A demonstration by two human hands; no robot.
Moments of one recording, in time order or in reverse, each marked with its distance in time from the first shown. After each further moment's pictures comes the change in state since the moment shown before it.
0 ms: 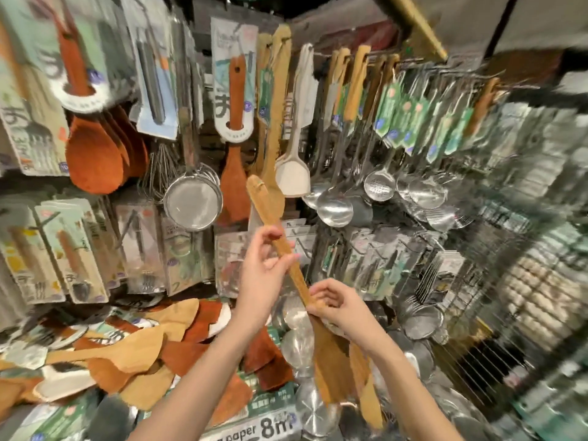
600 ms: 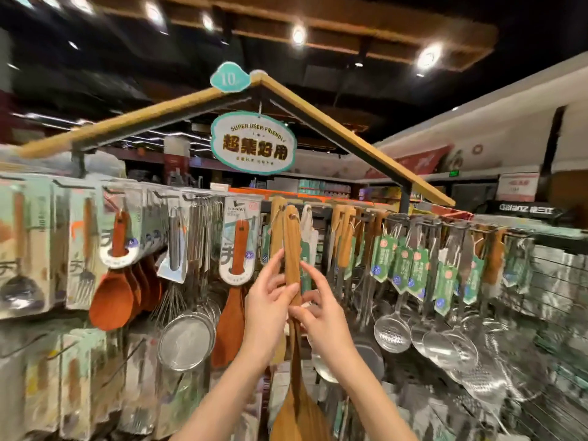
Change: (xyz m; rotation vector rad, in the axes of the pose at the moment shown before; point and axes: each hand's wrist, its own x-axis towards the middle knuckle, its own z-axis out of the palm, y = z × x) left_hand 0.124 0.105 0.089 0.031 0.176 0.230; right_hand 0.123 -0.140 -0.085 0.072 0.073 -0.585
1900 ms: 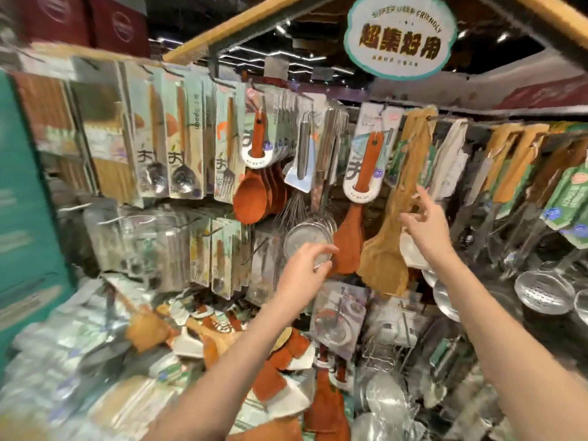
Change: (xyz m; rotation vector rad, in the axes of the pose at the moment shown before) left_hand -0.041 -0.059 -0.150 0.859 -0.032 -0.116; right_hand 0.082 0.060 0.051 -0.200 0.074 0.150
